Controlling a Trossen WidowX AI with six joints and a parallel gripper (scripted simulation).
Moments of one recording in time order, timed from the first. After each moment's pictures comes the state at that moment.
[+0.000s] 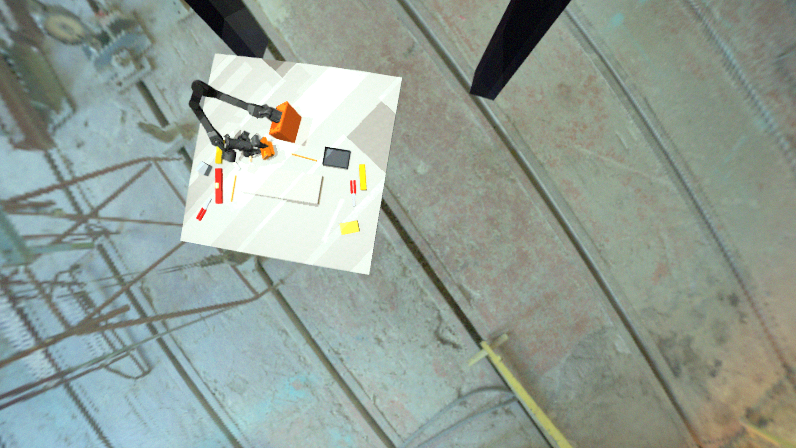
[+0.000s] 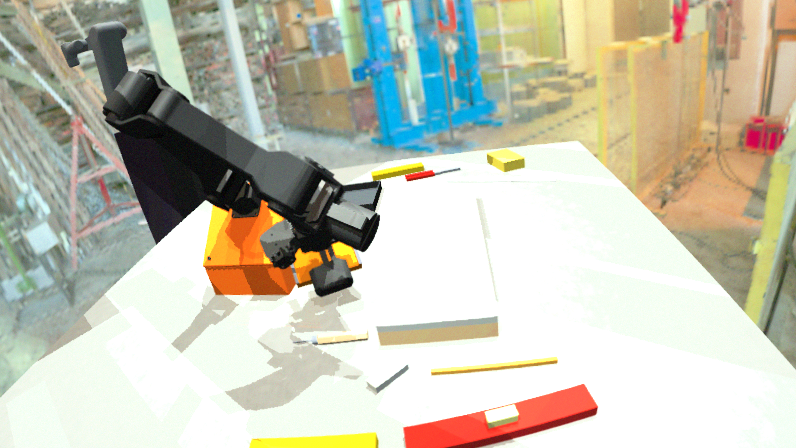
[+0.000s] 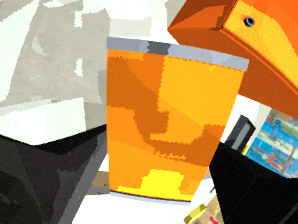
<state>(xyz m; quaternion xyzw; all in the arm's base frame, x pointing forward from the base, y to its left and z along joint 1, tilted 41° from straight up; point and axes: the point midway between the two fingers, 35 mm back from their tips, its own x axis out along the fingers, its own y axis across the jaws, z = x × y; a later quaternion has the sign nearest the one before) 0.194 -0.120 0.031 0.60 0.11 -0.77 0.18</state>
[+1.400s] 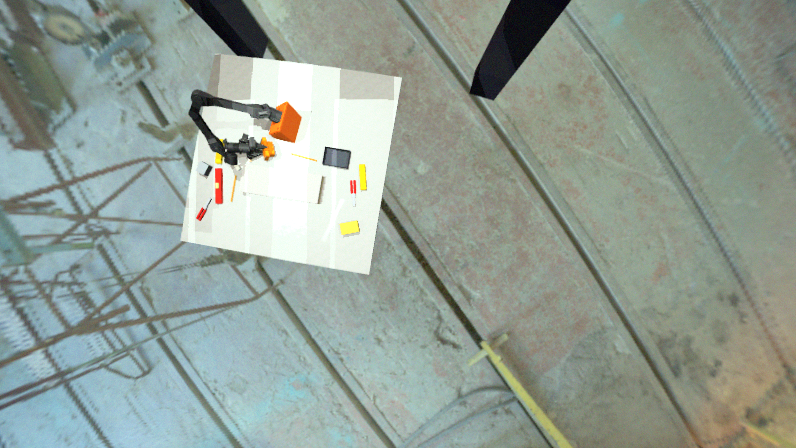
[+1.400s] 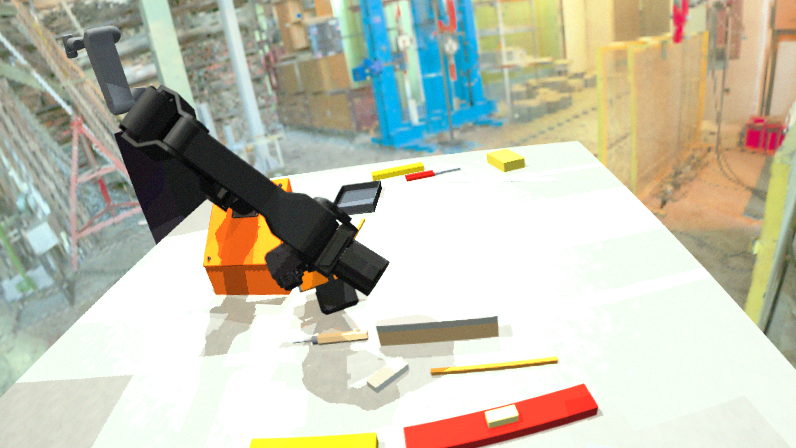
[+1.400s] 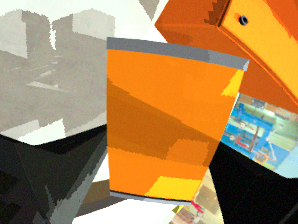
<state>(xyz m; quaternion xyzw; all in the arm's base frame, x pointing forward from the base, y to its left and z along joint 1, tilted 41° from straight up) 0.199 -0.133 0.025 0.59 0.18 -0.78 0.08</state>
